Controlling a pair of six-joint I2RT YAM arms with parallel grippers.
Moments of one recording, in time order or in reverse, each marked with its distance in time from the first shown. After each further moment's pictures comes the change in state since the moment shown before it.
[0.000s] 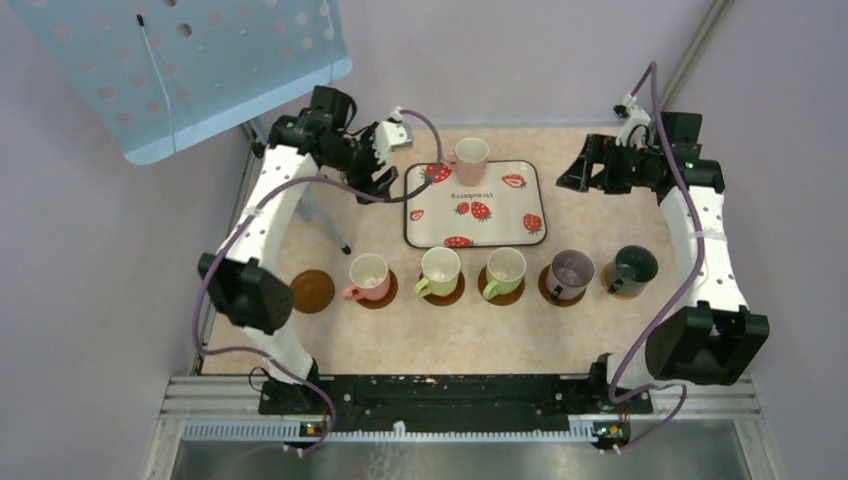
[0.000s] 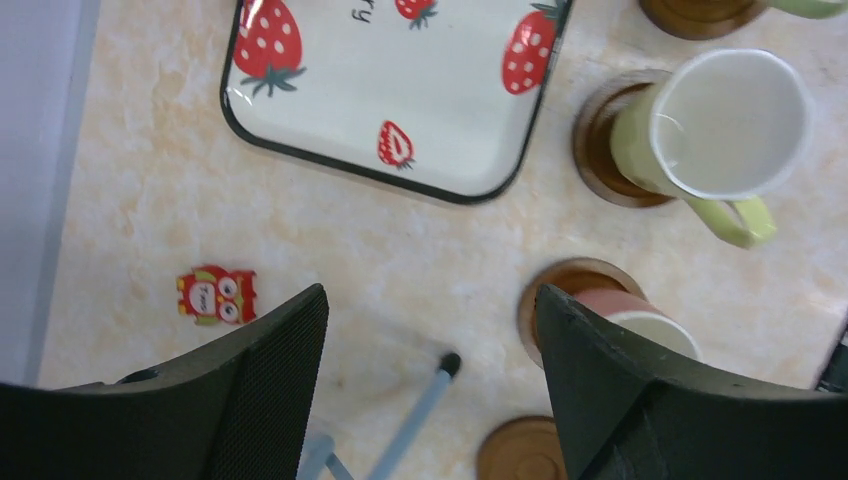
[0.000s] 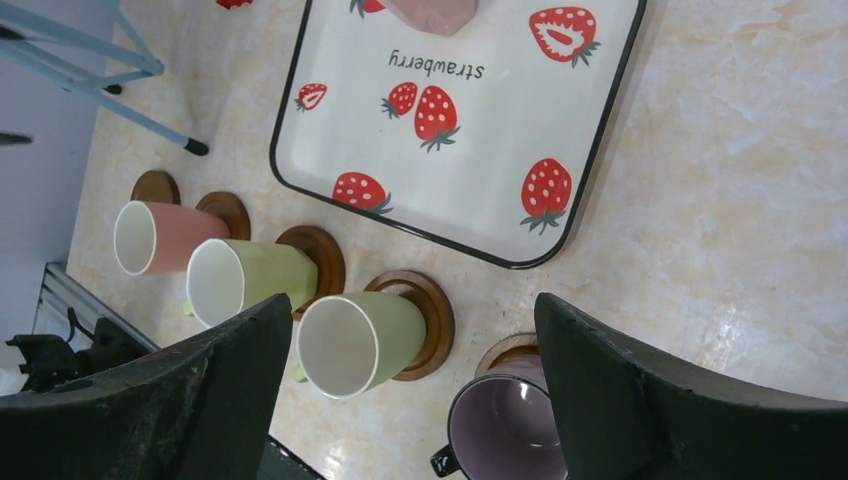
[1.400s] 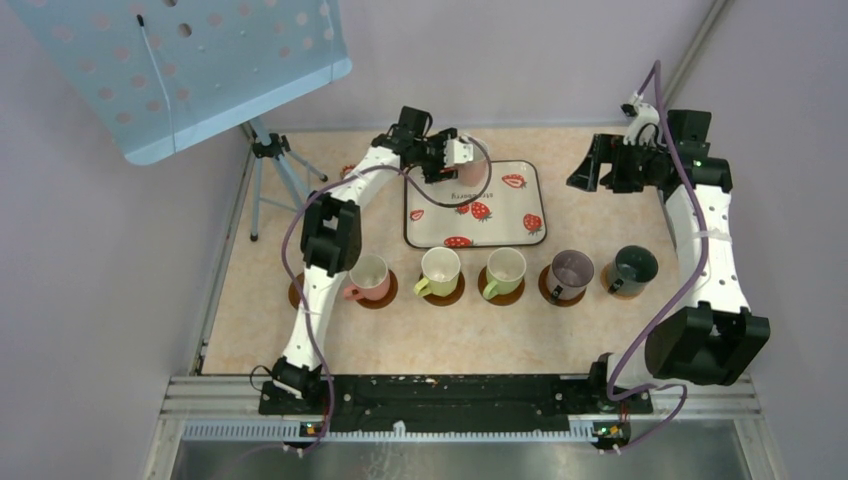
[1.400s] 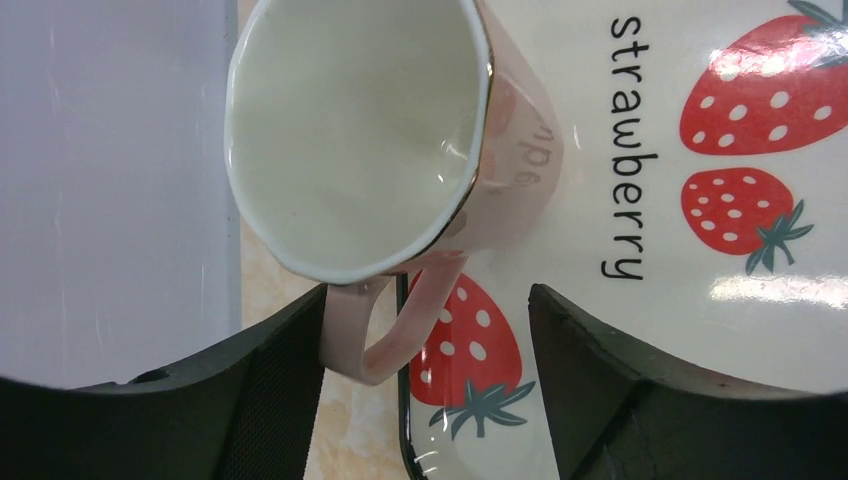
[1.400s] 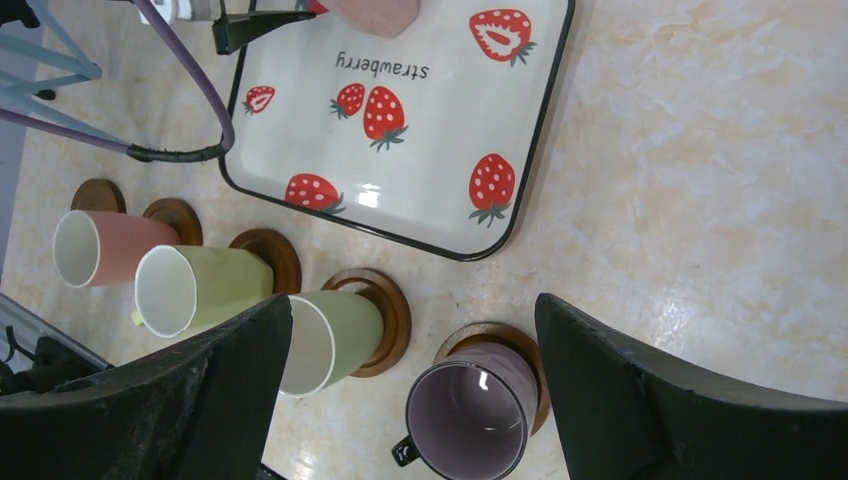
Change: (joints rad) left arm -0.142 0.806 0.364 0.690 0.018 0.253; right arm -0.038 0.010 0.041 -0.052 0.070 -0.068
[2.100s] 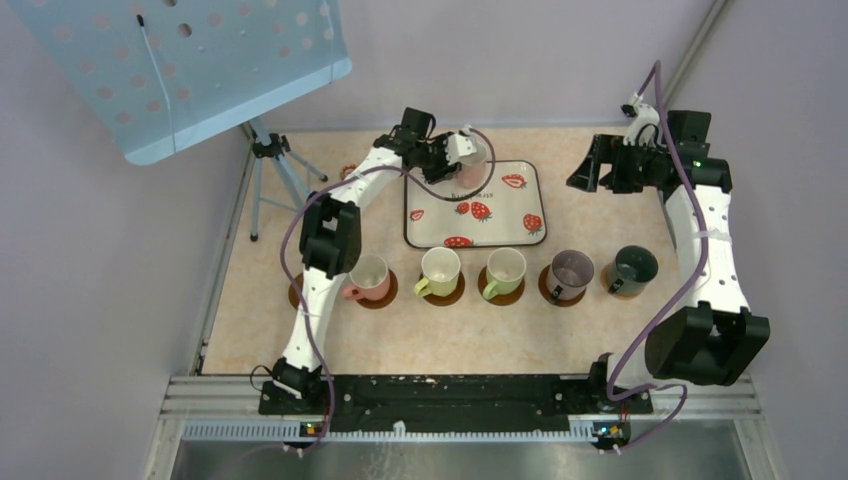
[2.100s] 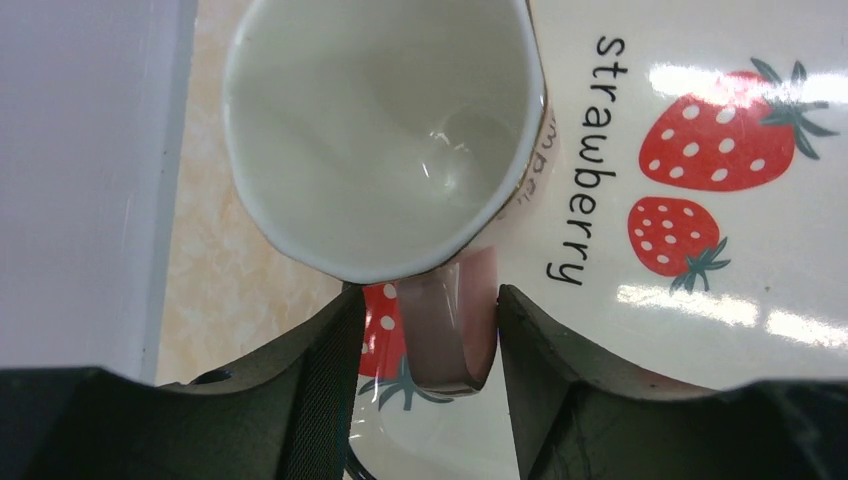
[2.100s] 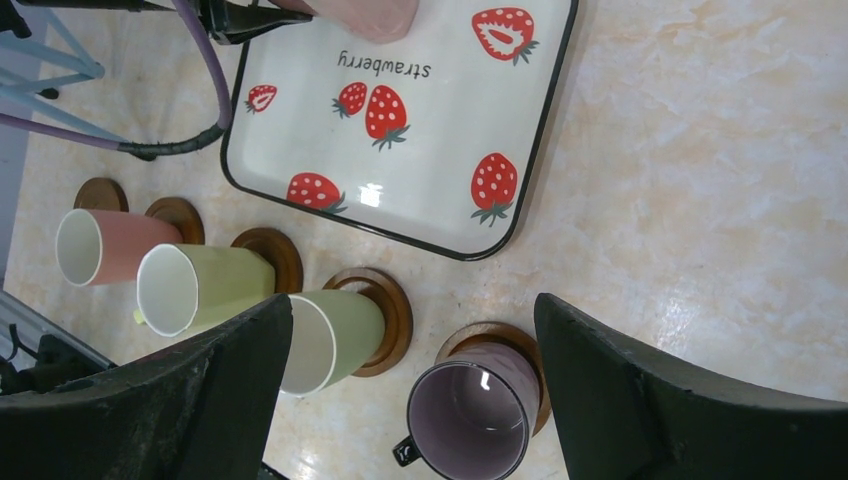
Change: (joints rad) left arm -0.028 -0.039 -0.056 -0.012 -0.082 -0.200; right arm -0.002 0.000 -0.007 0.005 -0.006 0.001
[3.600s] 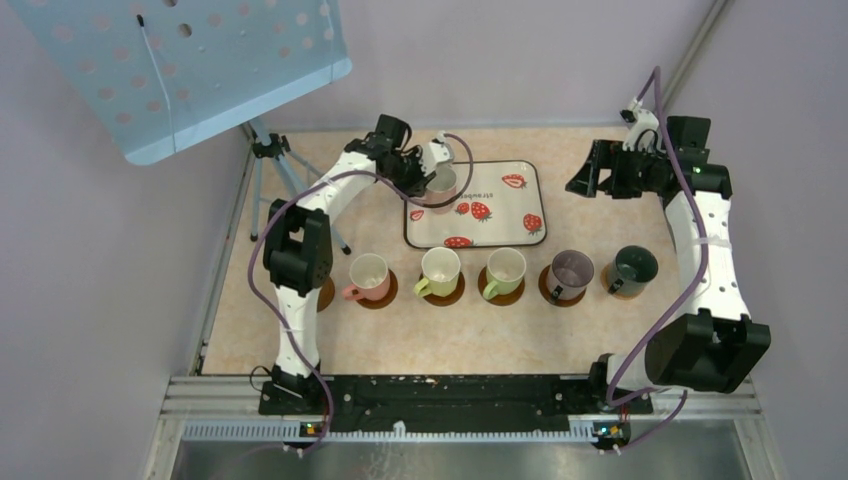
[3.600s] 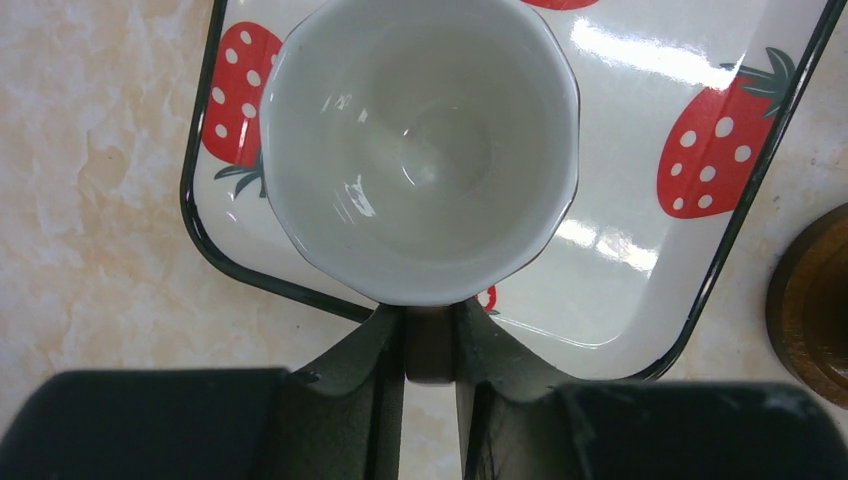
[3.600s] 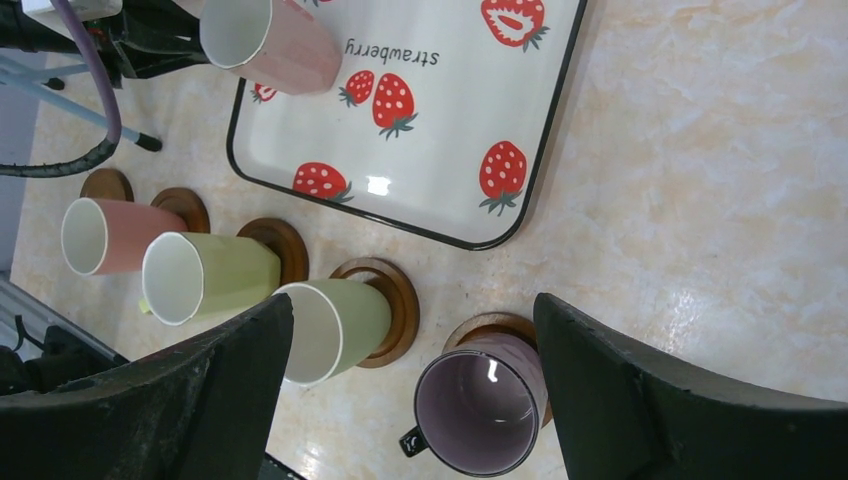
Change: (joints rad) left arm 0.045 -0.317 -0.349 -0.155 -0.051 -0.150; right arm 0.000 -0.034 -0.039 0.000 -0.007 0.001
